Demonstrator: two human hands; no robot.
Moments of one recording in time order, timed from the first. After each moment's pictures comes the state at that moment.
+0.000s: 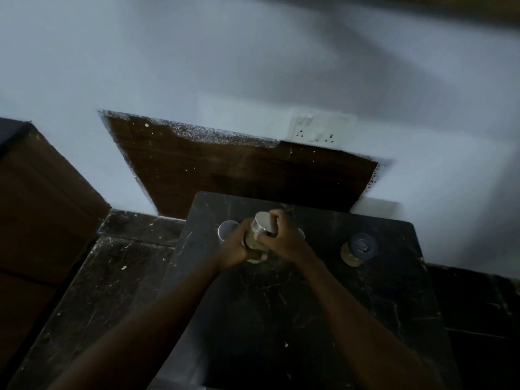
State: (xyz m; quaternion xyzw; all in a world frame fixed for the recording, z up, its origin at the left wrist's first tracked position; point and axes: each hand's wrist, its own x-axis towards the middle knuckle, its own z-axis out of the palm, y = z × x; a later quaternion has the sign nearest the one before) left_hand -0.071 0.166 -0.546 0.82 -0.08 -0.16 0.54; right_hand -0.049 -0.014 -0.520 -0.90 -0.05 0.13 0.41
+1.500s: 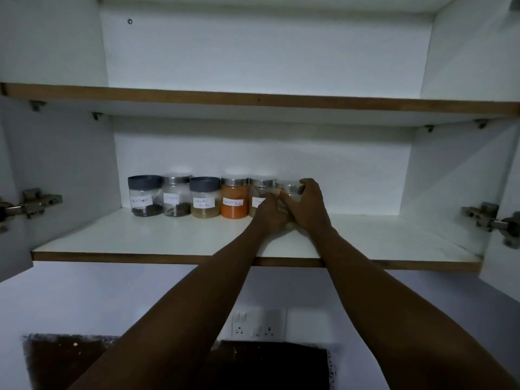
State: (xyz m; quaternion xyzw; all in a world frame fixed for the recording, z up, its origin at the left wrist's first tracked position) left_hand 0.202 -0.076 -0.096 0.81 -0.24 0.17 0.51; right_hand 0.209 -0.207 -0.087 -0.82 -0.08 -0.38 0.41
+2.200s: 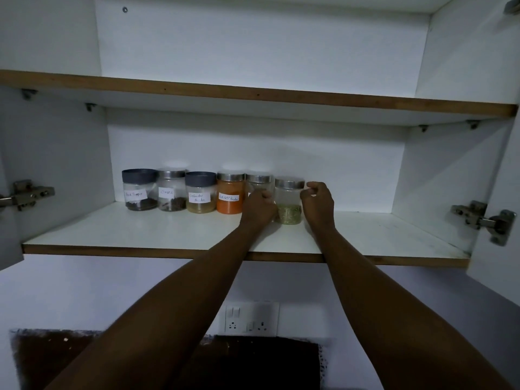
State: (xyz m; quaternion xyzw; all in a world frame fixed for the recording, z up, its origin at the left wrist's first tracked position) left_hand 0.192 -0.069 -0.094 0.78 -0.13 0.21 0.57; right_hand 0.195 -0.223 -0.088 -0.74 0.00 -0.37 0.56
